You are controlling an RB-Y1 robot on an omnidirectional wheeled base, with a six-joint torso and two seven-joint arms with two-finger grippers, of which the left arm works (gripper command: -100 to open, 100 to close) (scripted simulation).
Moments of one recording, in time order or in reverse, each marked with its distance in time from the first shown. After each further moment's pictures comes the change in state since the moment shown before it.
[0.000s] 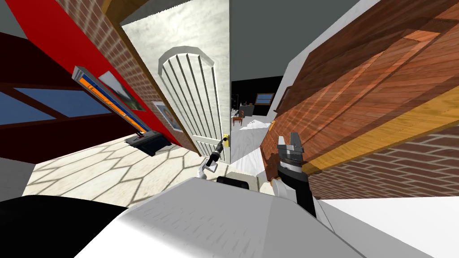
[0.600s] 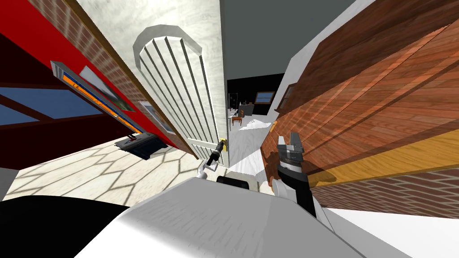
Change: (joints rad) arm -0.022 -0.010 0.014 0.024 0.002 -0.004 -0.004
